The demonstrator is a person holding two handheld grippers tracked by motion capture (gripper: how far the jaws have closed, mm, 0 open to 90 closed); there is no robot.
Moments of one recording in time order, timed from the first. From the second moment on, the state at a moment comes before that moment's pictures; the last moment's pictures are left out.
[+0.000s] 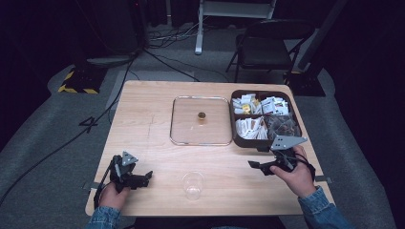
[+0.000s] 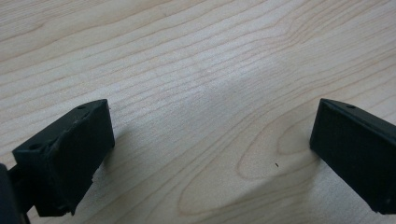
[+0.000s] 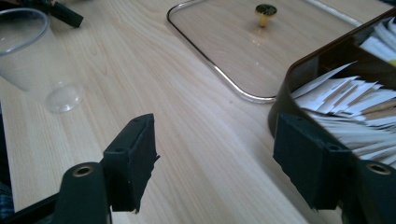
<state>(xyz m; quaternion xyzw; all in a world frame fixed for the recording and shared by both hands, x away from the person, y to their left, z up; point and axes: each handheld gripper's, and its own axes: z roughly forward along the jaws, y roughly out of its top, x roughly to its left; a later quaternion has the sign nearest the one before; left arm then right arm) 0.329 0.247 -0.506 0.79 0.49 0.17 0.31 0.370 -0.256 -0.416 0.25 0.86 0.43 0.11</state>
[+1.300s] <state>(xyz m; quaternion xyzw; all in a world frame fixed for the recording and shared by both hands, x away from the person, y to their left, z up) 0.329 0.247 -0.506 0.79 0.49 0.17 0.31 0.444 -0.310 -0.384 0.32 0.81 0.46 0.18</state>
